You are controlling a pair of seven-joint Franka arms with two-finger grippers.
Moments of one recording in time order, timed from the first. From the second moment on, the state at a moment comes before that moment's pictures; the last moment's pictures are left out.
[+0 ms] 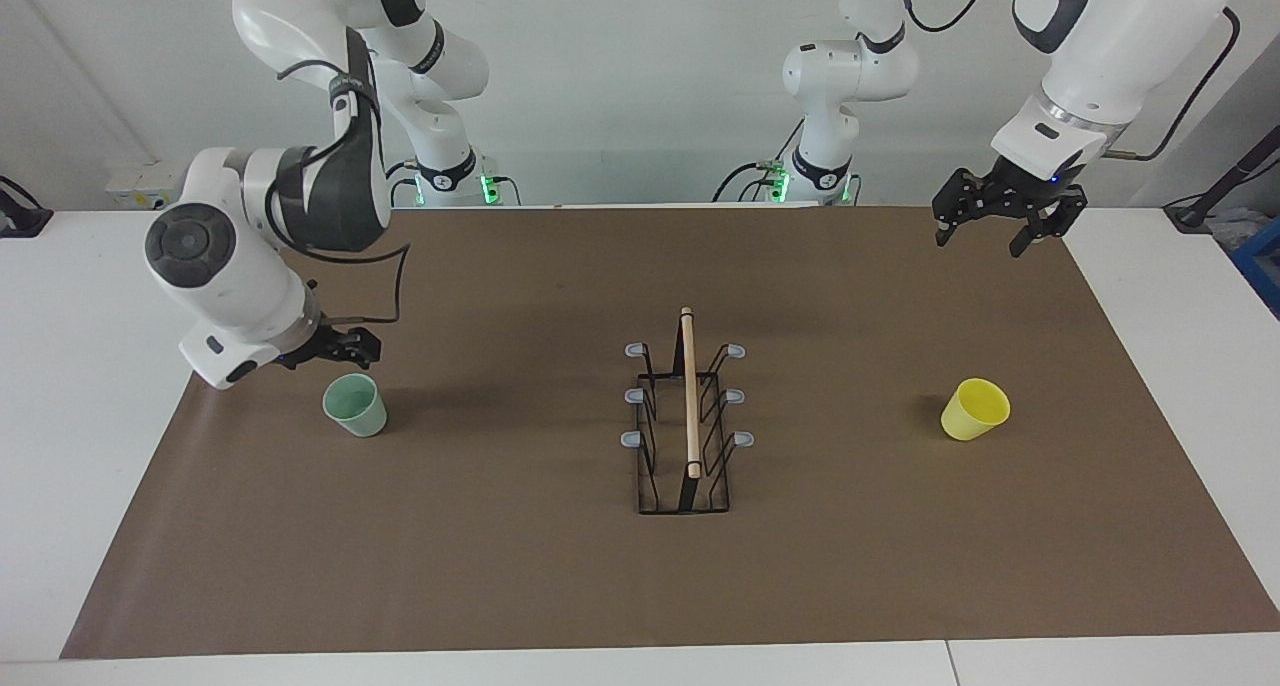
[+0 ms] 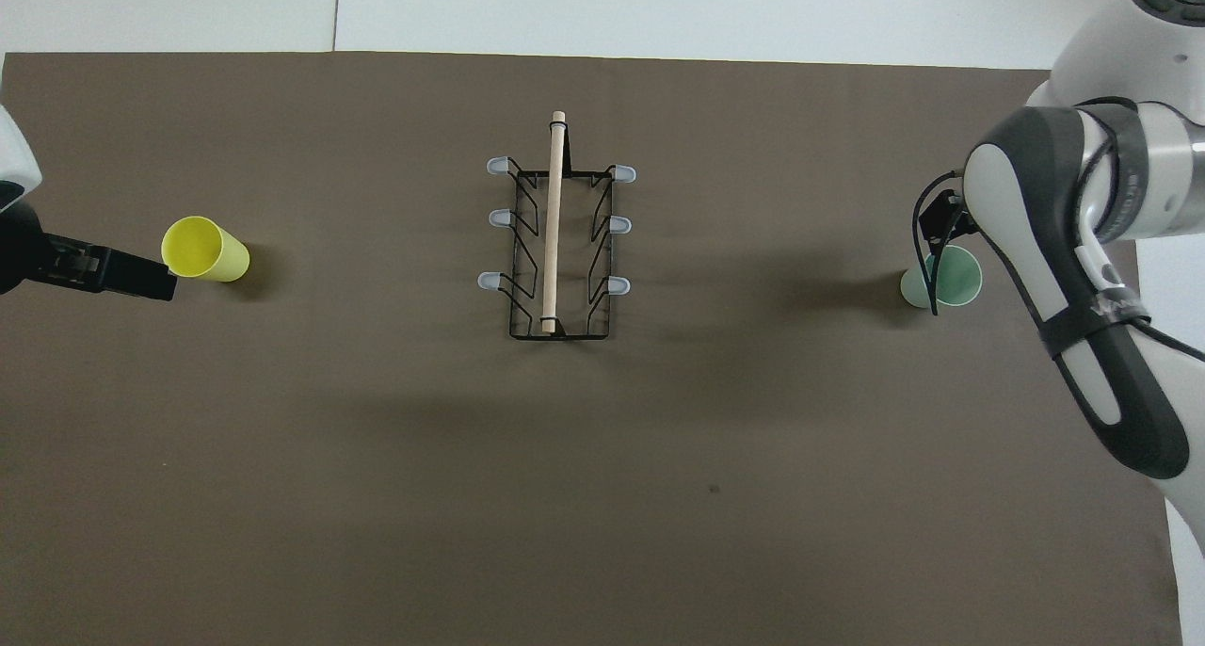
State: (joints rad) left arm -0.07 -0.03 0.01 -1.64 -0.05 1.62 0.18; right arm -0.01 0.53 0.03 -1.33 -0.14 1.58 -0.04
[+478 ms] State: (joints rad) left arm -0.06 -0.03 0.01 -1.62 -0.03 1.62 0.18; right arm 0.07 0.71 0.09 -1.24 -0.34 1.59 -0.21
